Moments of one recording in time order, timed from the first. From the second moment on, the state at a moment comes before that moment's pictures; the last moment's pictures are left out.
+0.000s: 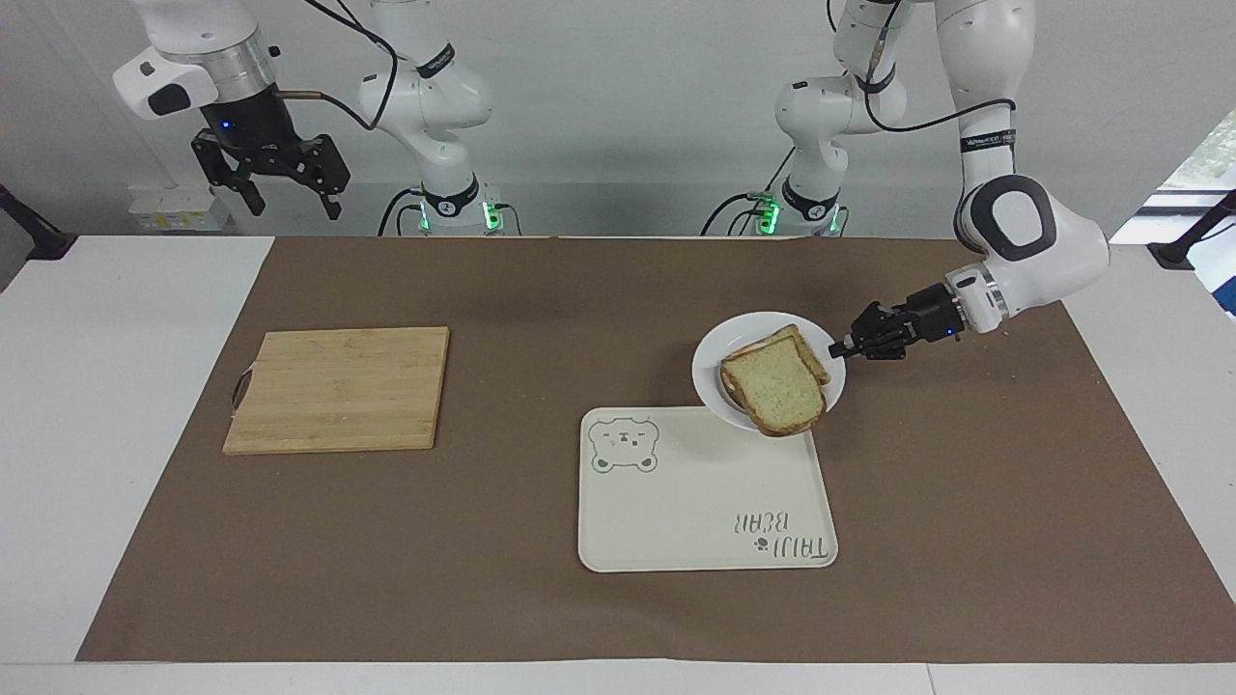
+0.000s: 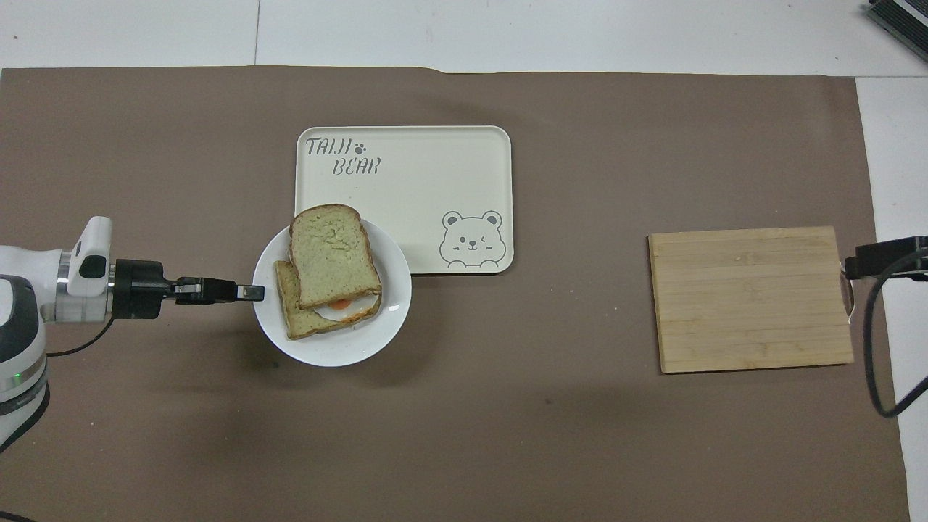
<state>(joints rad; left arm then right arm) 0.02 0.12 0.07 -2.08 -1.08 1.92 0.67 0.05 -0.11 -0.08 -1.58 -0.03 1.50 0.04</state>
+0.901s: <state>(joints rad) -0.03 0.39 -0.04 -1.87 -1.19 2.12 0.55 0.04 -0.09 -0.09 -1.59 -0.03 1.48 0.04</state>
